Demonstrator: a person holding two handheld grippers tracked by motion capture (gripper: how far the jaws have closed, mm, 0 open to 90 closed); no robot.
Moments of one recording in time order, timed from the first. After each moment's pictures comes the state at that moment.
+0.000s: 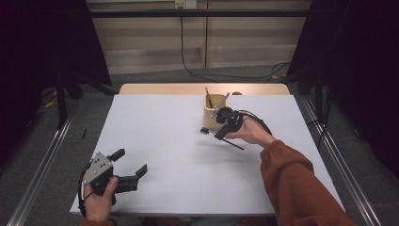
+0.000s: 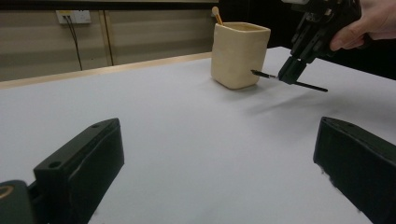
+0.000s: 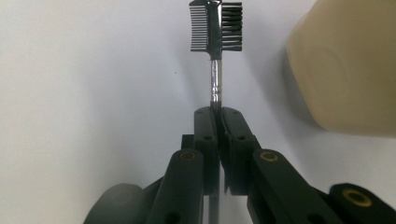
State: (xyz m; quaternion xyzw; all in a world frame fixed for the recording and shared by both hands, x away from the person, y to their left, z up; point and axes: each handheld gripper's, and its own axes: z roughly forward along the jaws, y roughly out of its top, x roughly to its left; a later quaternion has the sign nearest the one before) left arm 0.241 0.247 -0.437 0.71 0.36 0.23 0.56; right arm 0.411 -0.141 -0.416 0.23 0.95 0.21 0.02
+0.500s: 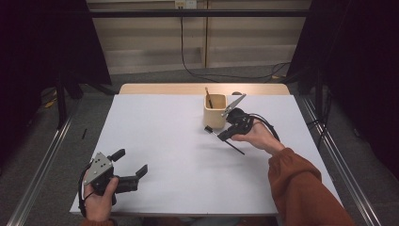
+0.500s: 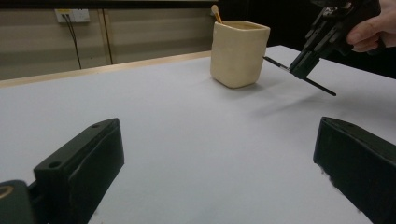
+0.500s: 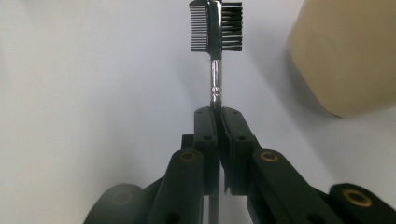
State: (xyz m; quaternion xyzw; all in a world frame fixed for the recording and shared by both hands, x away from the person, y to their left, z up) left arm 0.241 0.247 -0.437 0.71 0.36 0.23 0.56; right arm 0.396 -0.169 -0.415 0.26 0.92 0.29 0.00
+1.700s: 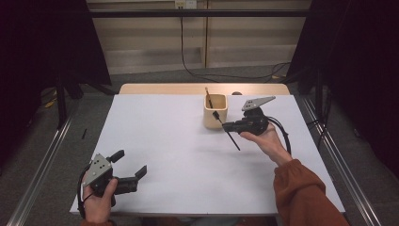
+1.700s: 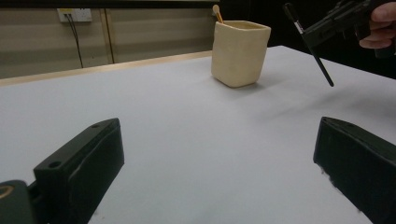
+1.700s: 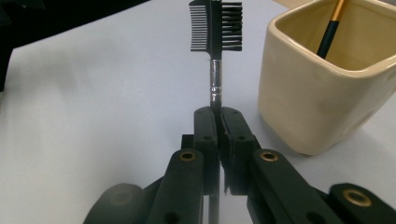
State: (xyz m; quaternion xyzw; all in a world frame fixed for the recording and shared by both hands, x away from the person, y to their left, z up) left arm 0.238 0.248 -0.437 0.72 0.36 0.23 0.55; right arm 0.372 -0.206 -0.403 0.30 0.83 0.47 0.06
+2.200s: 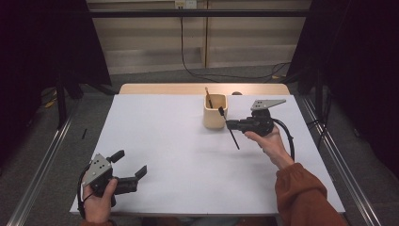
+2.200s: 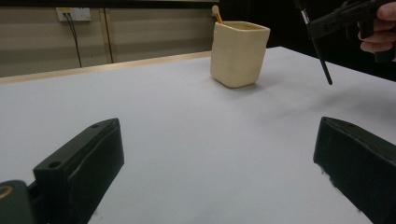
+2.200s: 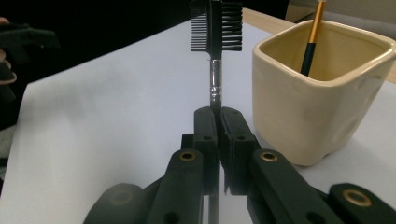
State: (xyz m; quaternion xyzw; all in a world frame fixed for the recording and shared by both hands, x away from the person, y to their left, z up) left arm 0.238 0.249 -0.437 0.71 0.36 0.23 0.56; right arm 0.365 -0.221 -0.406 0.31 0.79 0.53 0.07
